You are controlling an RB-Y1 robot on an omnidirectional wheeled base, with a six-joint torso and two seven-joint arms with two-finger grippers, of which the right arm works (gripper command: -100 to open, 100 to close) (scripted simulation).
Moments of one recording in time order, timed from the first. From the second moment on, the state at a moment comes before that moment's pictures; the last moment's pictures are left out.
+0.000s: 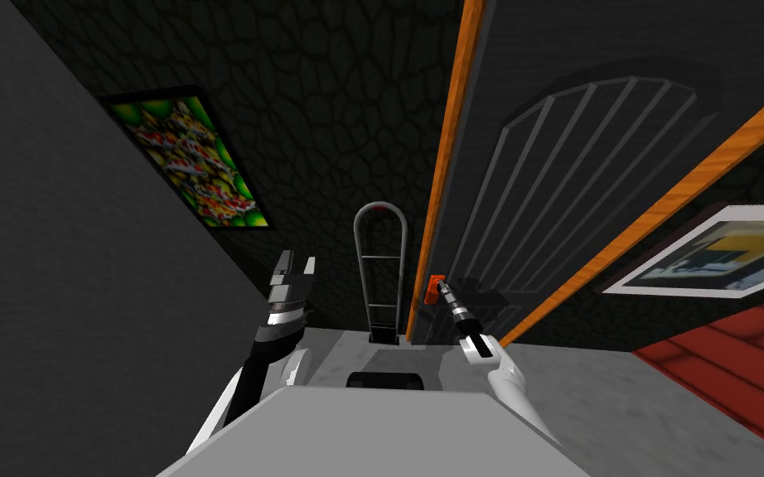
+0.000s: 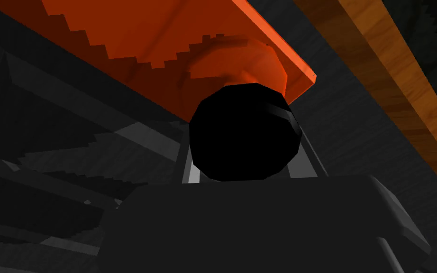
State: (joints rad) arm -0.01 -0.23 -0.22 -1.16 0.39 -0.59 0.22
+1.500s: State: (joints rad) arm -0.04 -0.25 -0.14 -1.12 -0.01 -0.54 -0.11
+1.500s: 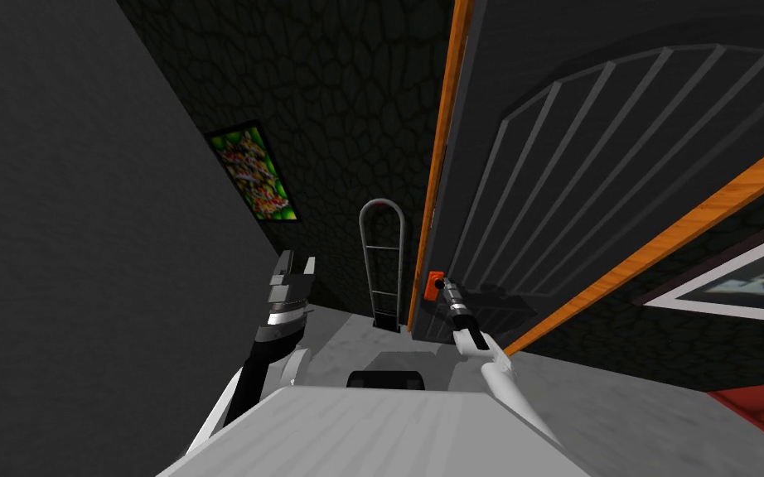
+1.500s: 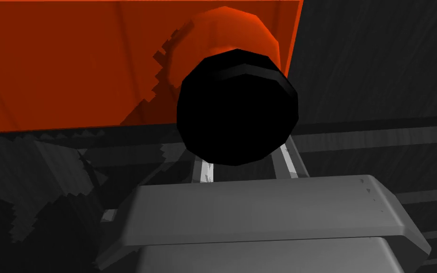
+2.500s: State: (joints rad) arm -0.08 -0.26 -0.08 -1.09 -0.30 -0.51 -0.35
